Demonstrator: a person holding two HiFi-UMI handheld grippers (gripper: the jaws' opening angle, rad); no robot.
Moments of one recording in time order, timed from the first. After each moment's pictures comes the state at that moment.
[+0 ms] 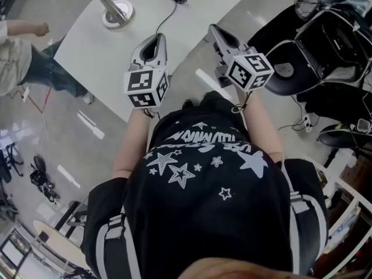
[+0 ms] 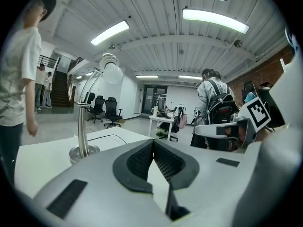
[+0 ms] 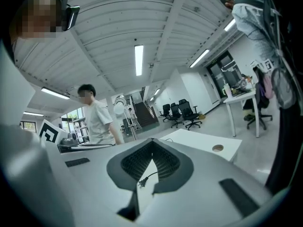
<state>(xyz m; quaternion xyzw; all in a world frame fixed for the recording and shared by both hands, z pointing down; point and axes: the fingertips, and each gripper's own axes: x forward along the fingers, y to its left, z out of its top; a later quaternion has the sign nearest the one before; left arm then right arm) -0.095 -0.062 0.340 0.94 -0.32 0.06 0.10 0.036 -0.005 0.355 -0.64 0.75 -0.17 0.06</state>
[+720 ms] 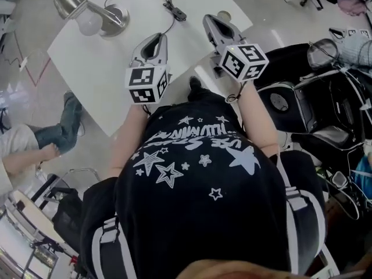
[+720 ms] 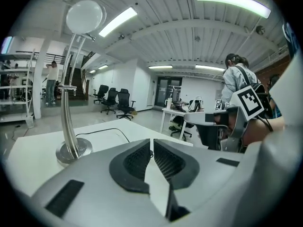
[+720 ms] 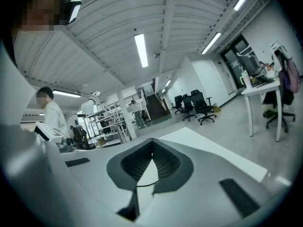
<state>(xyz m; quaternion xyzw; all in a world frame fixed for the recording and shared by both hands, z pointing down) 0.004 -0.157 0.391 0.90 -0.40 0.11 0.13 0.134 -0.157 0.383 -0.56 0.81 -0.20 0.04</state>
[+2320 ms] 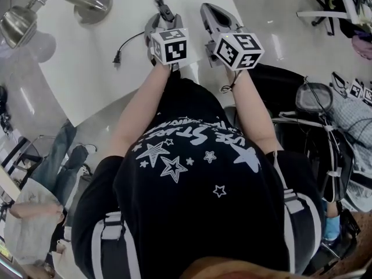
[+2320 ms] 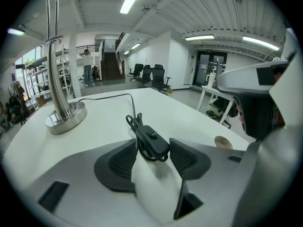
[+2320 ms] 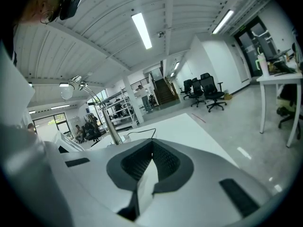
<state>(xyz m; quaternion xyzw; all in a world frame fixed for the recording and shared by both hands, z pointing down) 0.086 -0.261 0.544 0.74 -0.59 0.23 0.22 0.187 -0.252 0.460 -0.48 0.84 -0.24 -0.05</state>
